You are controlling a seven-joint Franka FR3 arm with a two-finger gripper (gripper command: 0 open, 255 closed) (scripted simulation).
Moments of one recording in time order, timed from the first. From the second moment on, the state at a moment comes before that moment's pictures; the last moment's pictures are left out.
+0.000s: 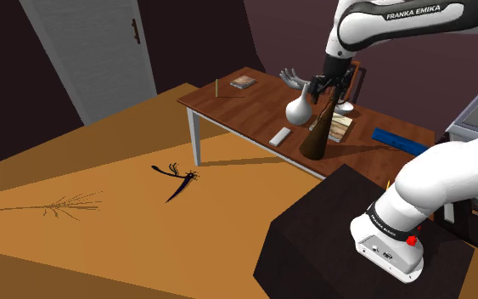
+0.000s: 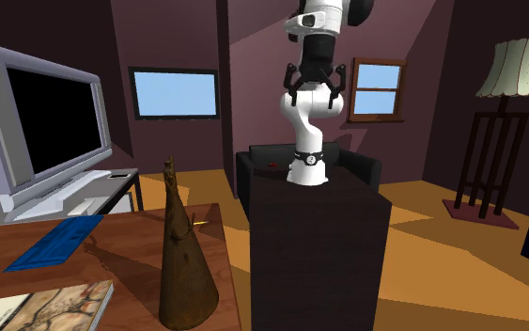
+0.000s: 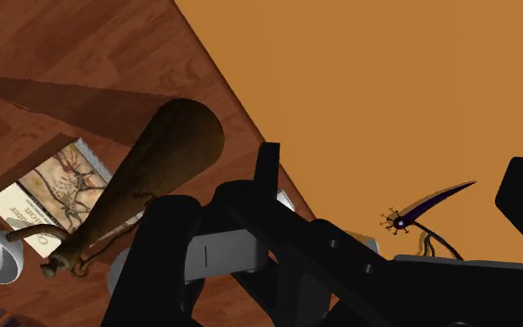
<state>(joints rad) -0.13 -0.53 -0.02 -2.46 -0.08 1.90 0.22</state>
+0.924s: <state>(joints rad) -0.28 -0.14 -0.14 -2.41 -0.09 2.36 0.39</state>
